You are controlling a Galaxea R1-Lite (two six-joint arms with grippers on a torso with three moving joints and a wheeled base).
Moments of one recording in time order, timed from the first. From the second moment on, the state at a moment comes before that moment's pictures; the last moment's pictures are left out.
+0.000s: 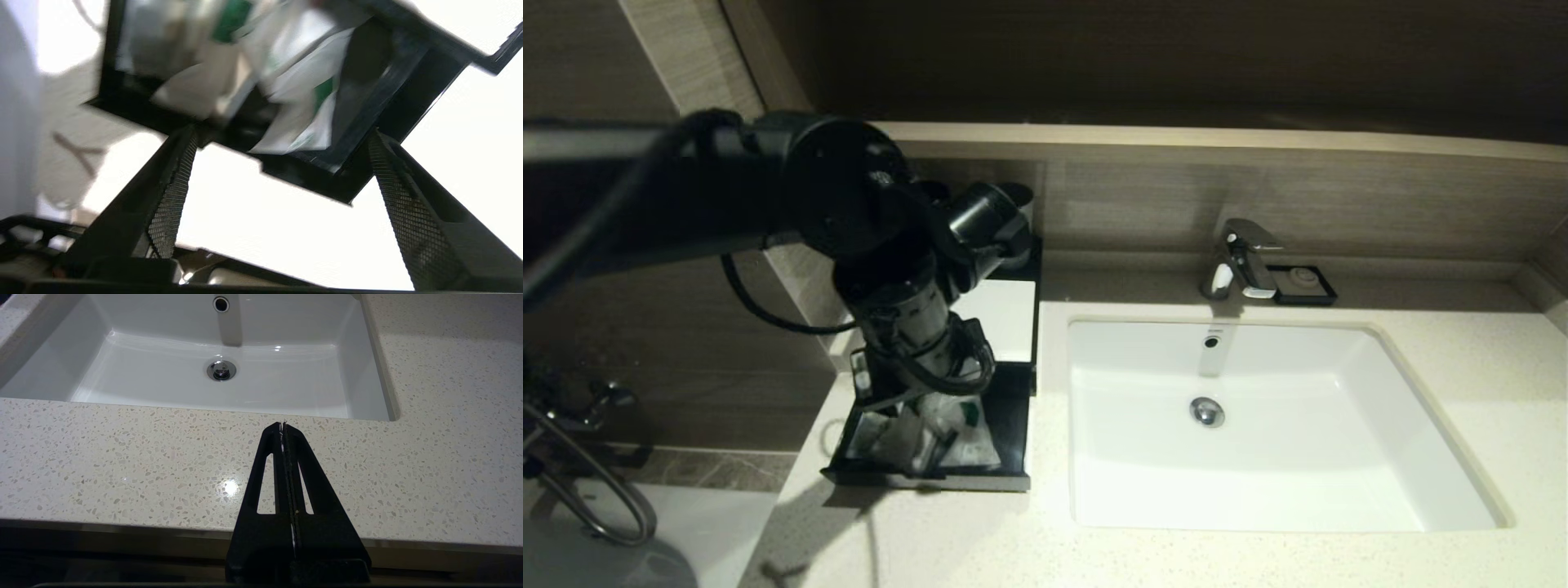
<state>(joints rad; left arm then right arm) -0.68 1.96 -1.88 1.12 0.31 -0.97 -0.01 0.00 0.00 0.01 0.01 -0.05</state>
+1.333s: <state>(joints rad) -0.70 1.64 -1.28 0.87 0.23 -0.77 -0.01 0.00 0.00 0.01 0.01 -0.05</state>
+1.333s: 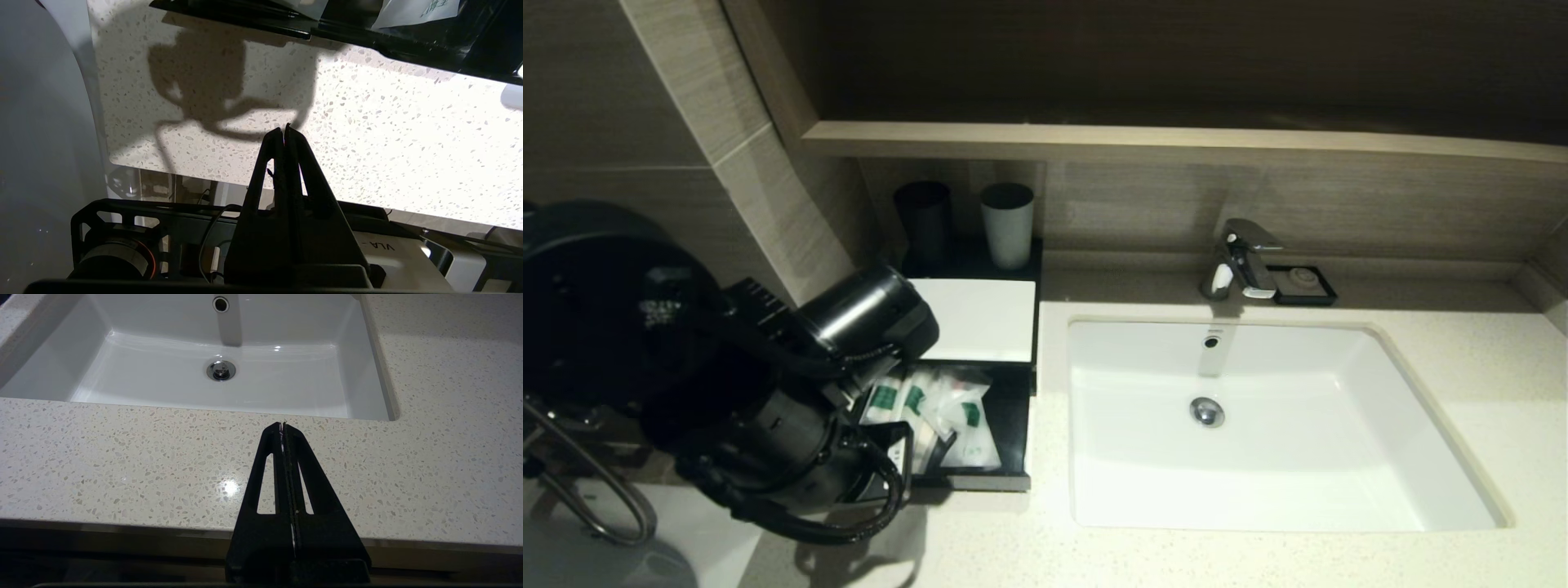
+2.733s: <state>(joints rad) -0.70 1.72 -1.18 0.74 0.21 -0.76 -0.01 0.00 0.00 0.01 0.01 -0.05</state>
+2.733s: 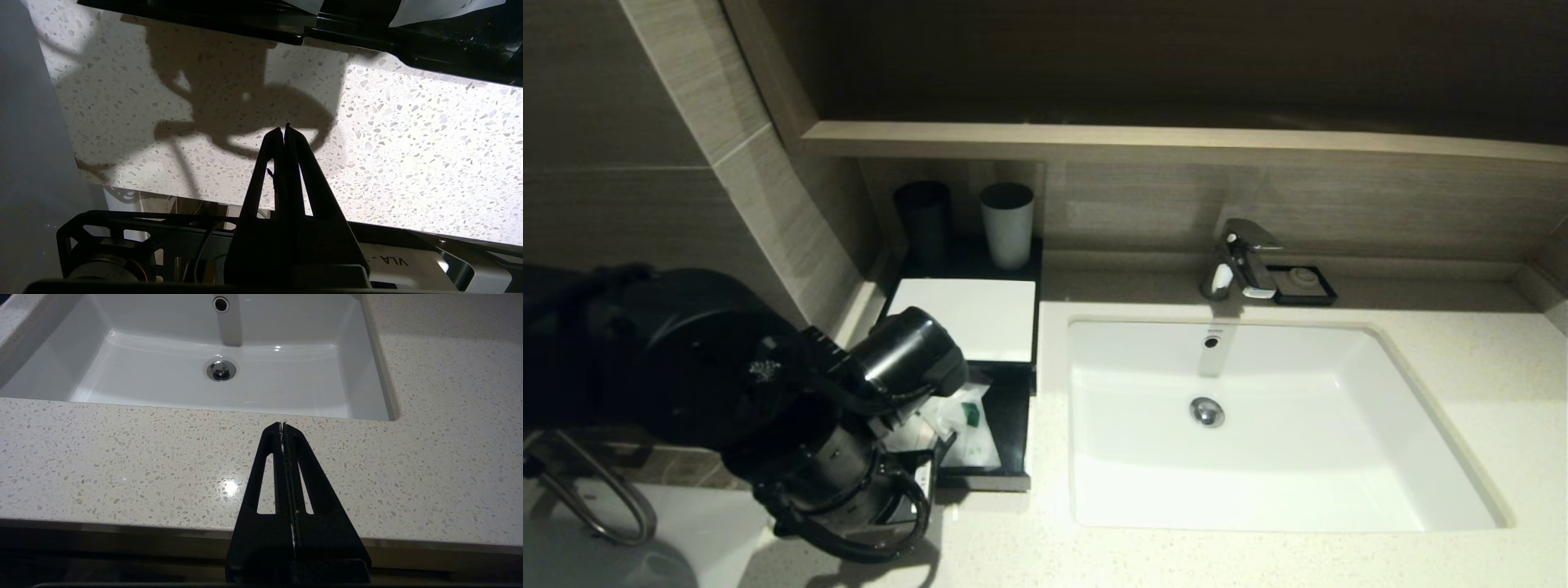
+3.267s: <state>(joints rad) -0.70 1.76 -1.18 0.67 0.20 -0.76 -0.01 0.00 0.00 0.01 0.01 -0.05</state>
